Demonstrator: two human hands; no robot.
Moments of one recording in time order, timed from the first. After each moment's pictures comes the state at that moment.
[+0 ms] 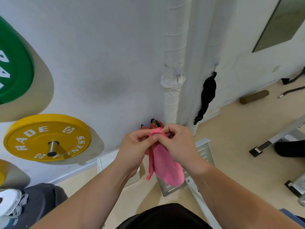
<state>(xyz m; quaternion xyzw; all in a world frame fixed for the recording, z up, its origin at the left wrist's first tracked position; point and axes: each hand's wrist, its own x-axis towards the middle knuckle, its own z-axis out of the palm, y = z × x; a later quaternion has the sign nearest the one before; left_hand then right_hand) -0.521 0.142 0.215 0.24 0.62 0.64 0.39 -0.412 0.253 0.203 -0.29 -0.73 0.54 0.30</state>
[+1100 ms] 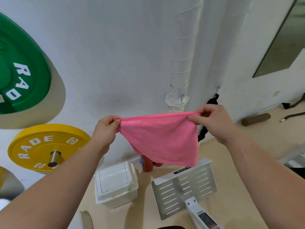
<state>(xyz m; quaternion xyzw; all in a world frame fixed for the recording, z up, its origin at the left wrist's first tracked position) -0.659 0.149 0.236 0.22 0.75 0.60 0.18 -0.395 0.377 0.282 -0.28 -0.76 0.50 0.31</state>
